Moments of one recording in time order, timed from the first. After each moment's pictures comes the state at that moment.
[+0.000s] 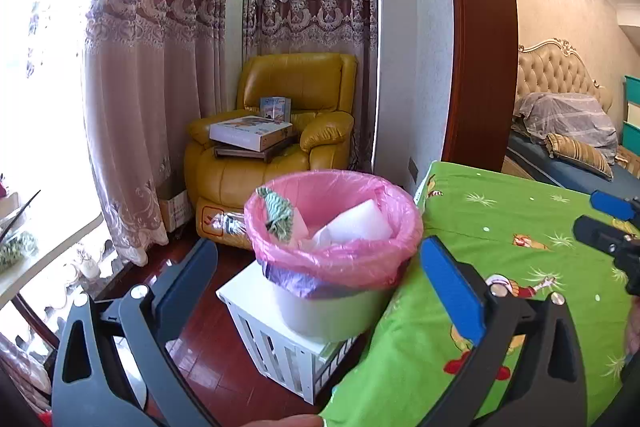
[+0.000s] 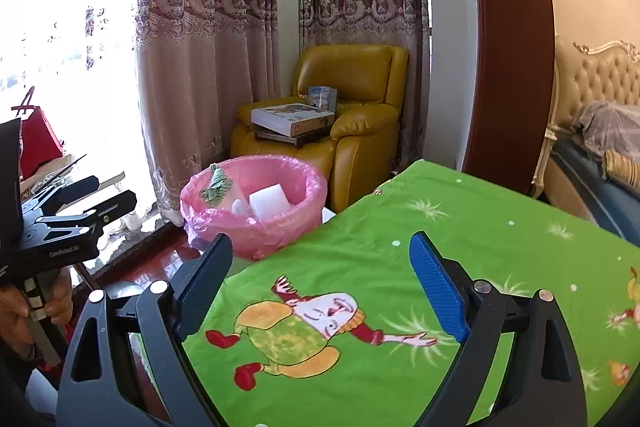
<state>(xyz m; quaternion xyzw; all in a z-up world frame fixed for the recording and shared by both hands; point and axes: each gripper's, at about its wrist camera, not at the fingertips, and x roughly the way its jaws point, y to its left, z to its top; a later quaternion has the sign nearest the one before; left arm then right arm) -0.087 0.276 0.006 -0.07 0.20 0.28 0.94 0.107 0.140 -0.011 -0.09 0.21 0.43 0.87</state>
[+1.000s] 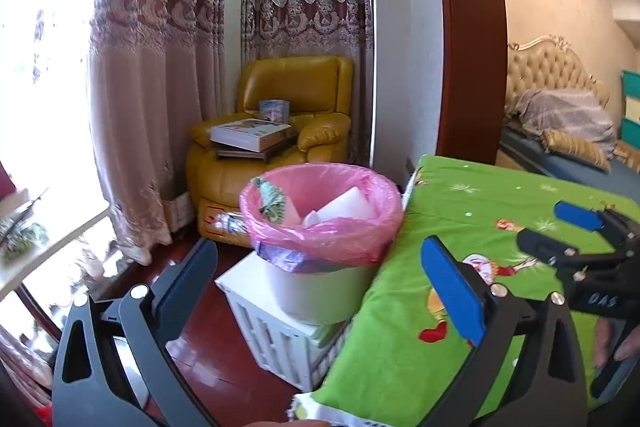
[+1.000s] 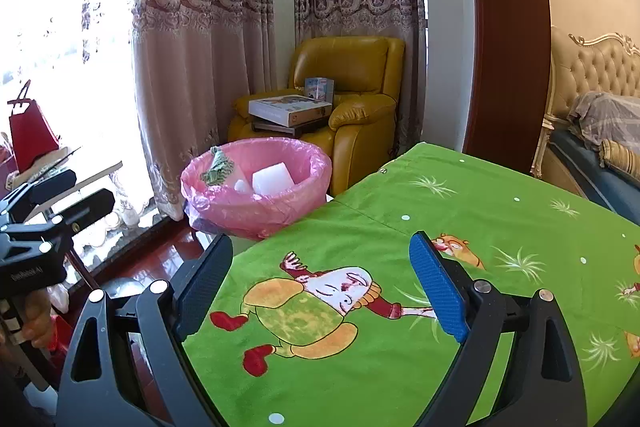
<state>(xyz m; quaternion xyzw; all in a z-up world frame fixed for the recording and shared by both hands) -0.105 0.235 0.002 -0.05 0.19 0.29 0.94 0.095 0.146 -0.032 -0.08 0.22 0.42 0.87</state>
